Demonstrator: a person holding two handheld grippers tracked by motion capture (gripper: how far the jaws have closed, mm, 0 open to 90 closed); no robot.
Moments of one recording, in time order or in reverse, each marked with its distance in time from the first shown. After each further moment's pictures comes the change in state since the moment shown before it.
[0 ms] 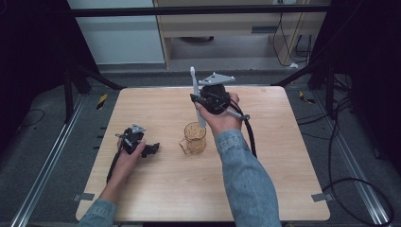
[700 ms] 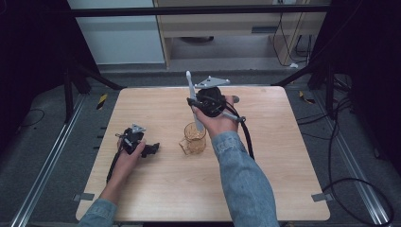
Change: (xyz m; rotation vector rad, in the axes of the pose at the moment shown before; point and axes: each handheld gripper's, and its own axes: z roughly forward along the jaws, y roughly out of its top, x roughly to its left) left arm 0.000 0.000 0.000 0.000 -0.001 0.001; right arm 0.006 -0.007 0.010 0.025 0.023 -0.006
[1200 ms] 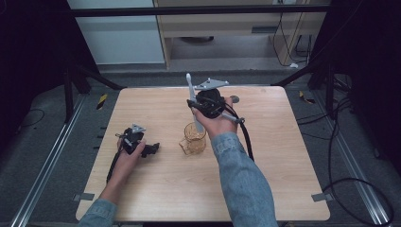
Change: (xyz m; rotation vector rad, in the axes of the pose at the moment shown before) left arm 0.000 0.000 0.000 0.001 0.000 0.001; right arm -0.001 -0.006 0.006 0.013 0.003 0.008
